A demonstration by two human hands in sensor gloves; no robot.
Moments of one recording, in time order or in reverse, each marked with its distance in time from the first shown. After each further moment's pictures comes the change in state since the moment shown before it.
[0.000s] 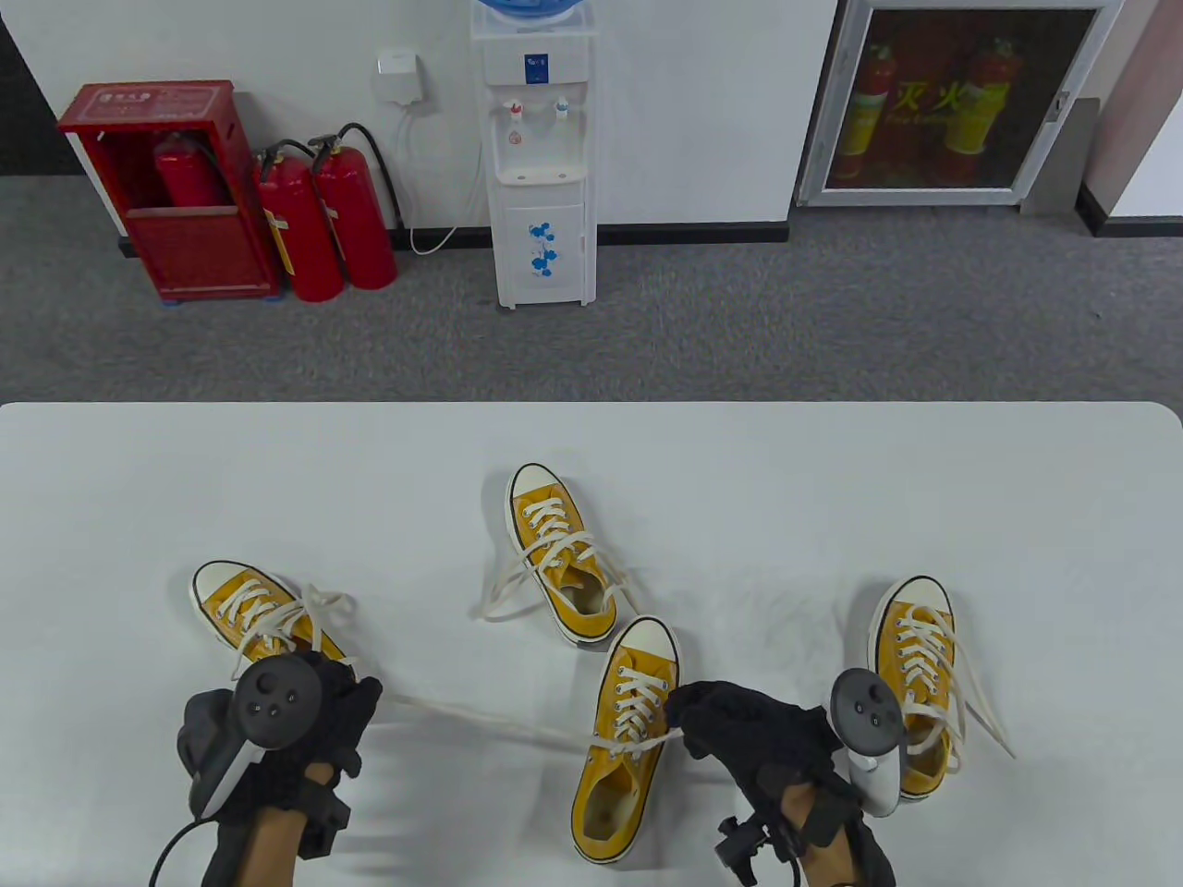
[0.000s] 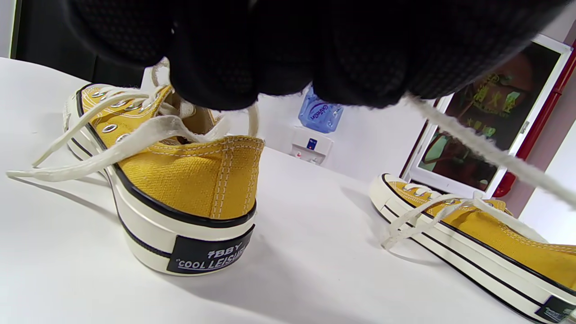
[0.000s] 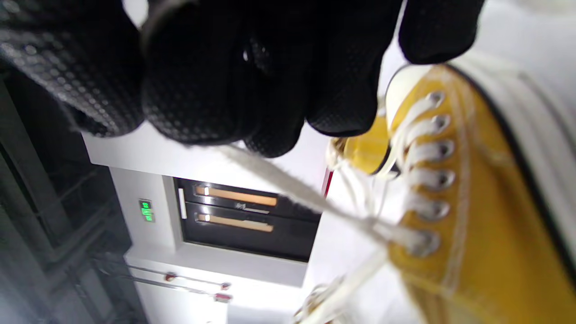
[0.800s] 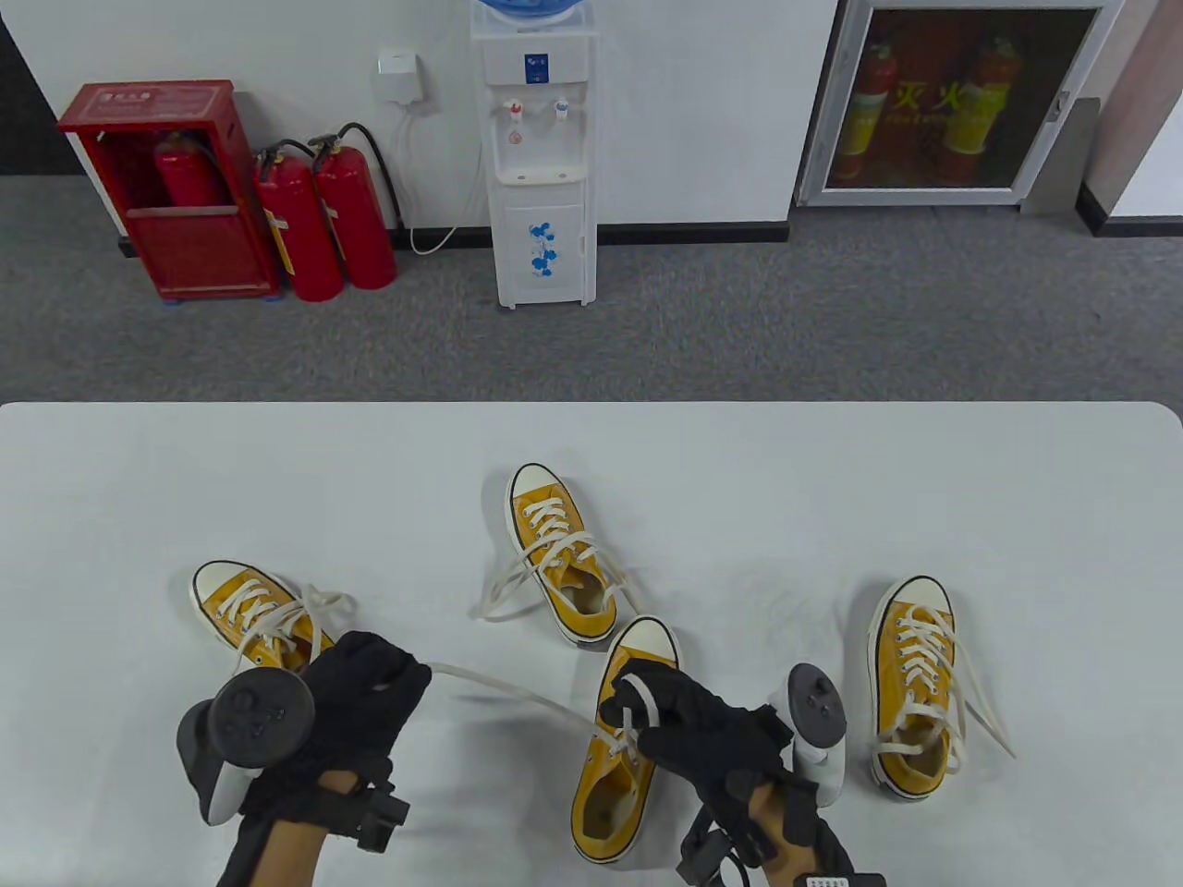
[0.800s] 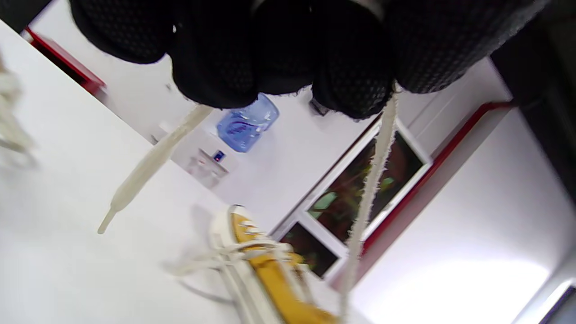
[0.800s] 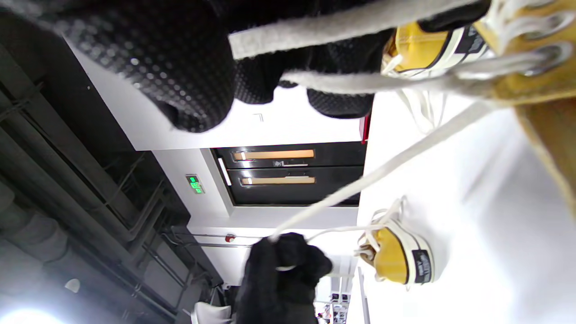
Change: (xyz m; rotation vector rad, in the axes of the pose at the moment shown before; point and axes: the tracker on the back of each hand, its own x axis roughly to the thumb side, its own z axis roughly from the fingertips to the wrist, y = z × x) left_hand 0.043 0.019 0.014 0.056 -0.265 0.513; right_hand 0.002 0.043 -0.014 0.151 -0.059 -0.154
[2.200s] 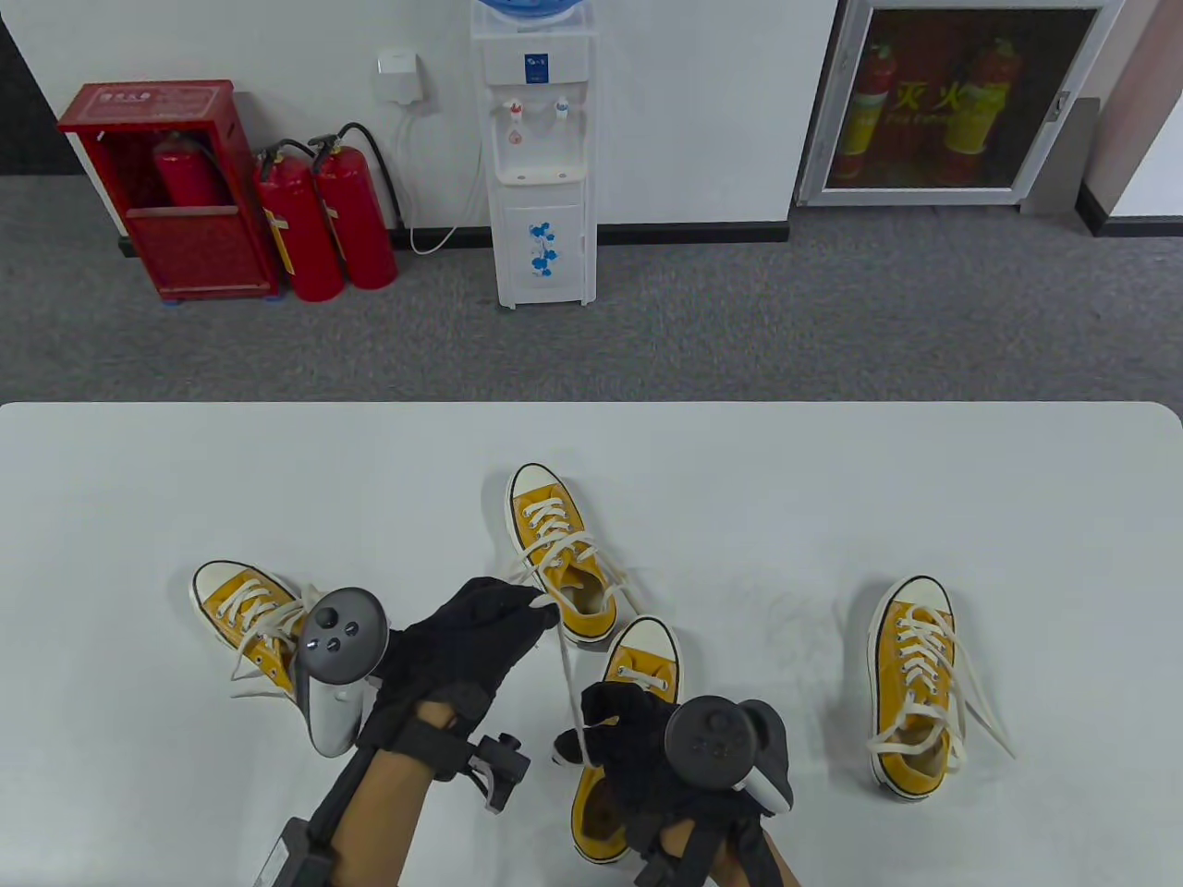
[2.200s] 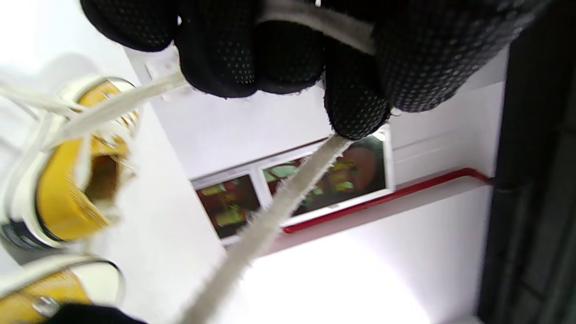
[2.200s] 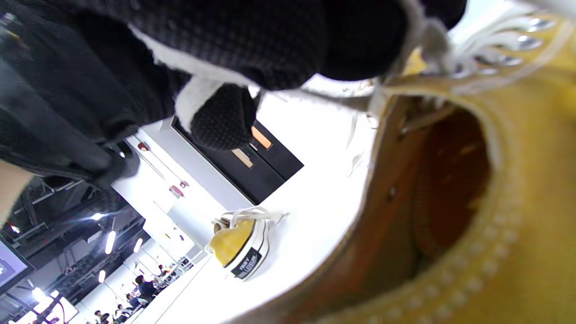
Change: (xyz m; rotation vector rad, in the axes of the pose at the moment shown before) left_hand 0.065 -0.049 -0.054 -0.123 0.123 0.406; right_hand 0.014 0.050 -0.008 0.033 -0.056 0.787
